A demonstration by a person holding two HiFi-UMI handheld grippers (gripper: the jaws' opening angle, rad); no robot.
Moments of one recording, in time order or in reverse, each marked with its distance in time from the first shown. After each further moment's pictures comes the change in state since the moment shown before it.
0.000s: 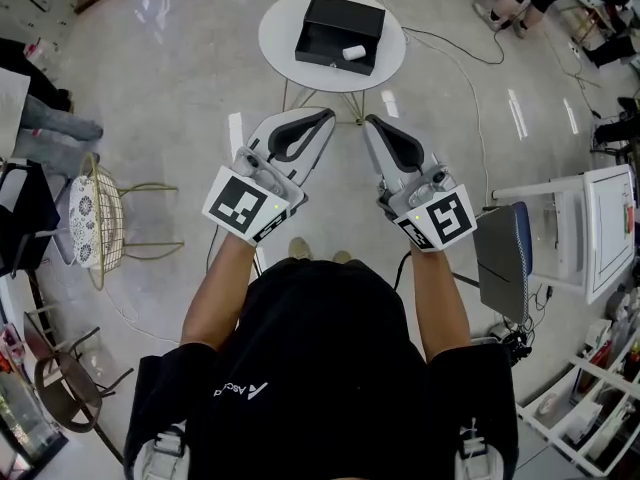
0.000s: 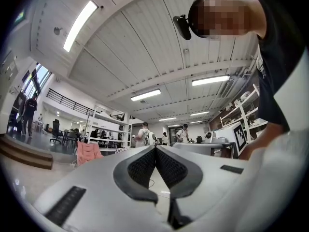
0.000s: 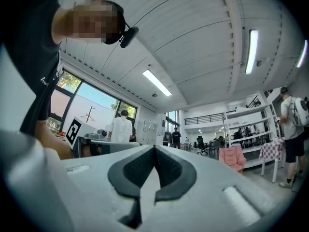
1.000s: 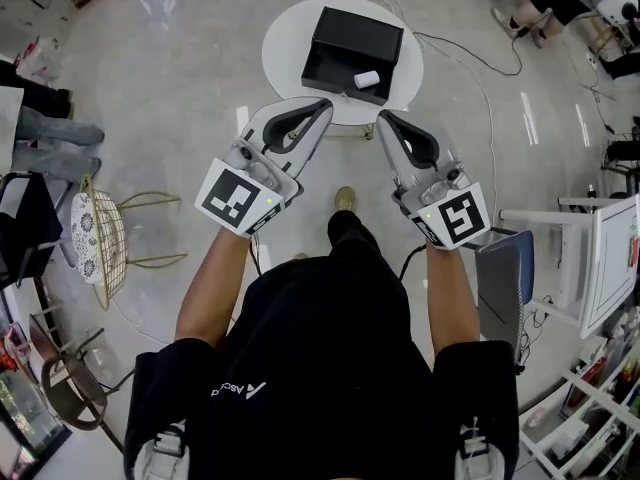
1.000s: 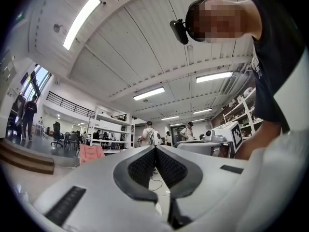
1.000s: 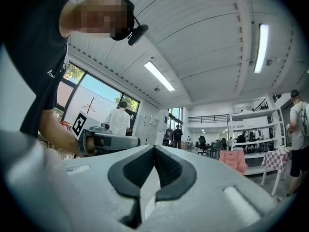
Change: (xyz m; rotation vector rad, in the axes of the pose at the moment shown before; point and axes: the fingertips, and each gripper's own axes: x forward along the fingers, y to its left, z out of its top) left arm 0.090 0.156 -0.032 0.030 -0.001 0.017; right arm 0.114 -0.129 -0.056 -0.087 0.049 0.054
